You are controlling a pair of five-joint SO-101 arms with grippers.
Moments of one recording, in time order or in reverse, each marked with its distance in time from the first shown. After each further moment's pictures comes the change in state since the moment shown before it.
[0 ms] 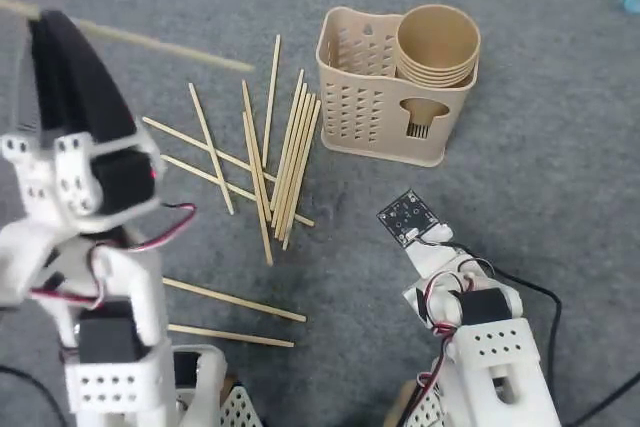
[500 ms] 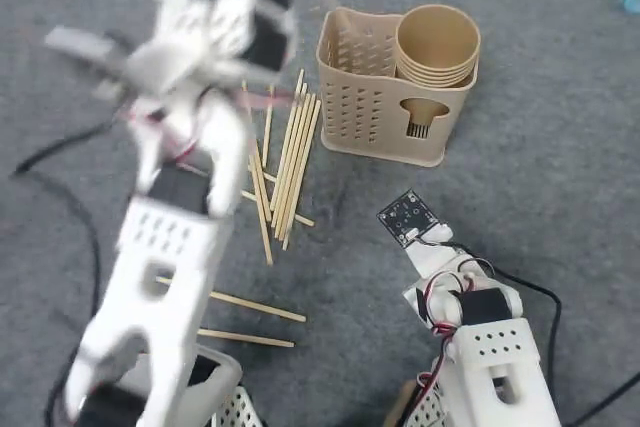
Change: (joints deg) left arm 20.6 44.6 -32.8 -1.3 -11.3; right arm 0.0 0.0 0.0 0.0 0.0
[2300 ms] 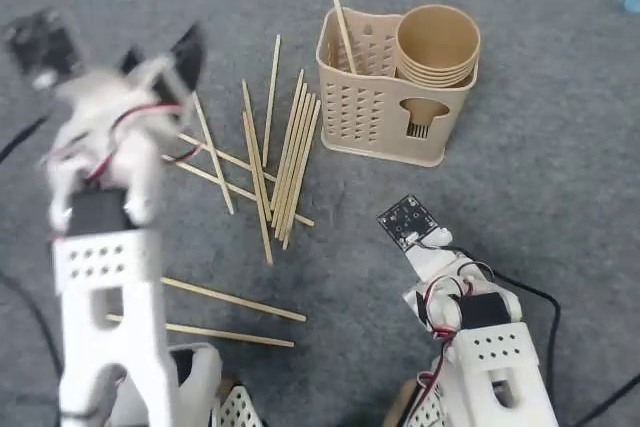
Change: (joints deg) left arm -29.4 -12.8 15.5 48.9 -0.4; right arm 0.0 -2.1 2.3 -1.1 0.1
